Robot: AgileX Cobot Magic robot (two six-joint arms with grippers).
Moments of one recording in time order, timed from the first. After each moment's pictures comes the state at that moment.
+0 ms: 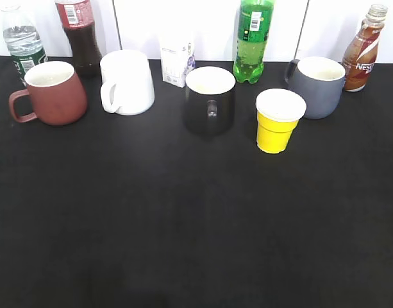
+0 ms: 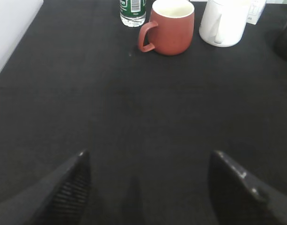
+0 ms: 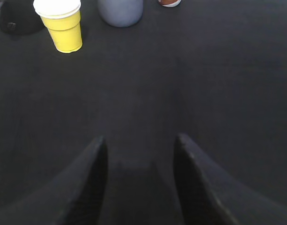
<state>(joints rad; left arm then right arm) 0.02 -0.01 -0.52 -0.06 1.07 0.03 0.05 -0.01 -0.50 0.07 1.04 -0.06</state>
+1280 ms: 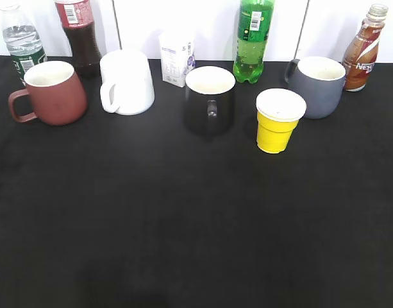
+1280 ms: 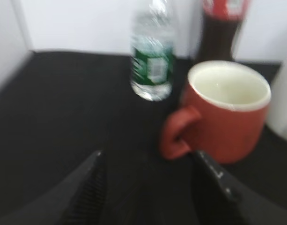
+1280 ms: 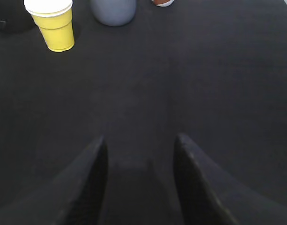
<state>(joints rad) -0.05 1.37 -0.36 -0.07 -0.62 0.03 0.05 -0.01 -0.50 0.04 1.04 -0.06</state>
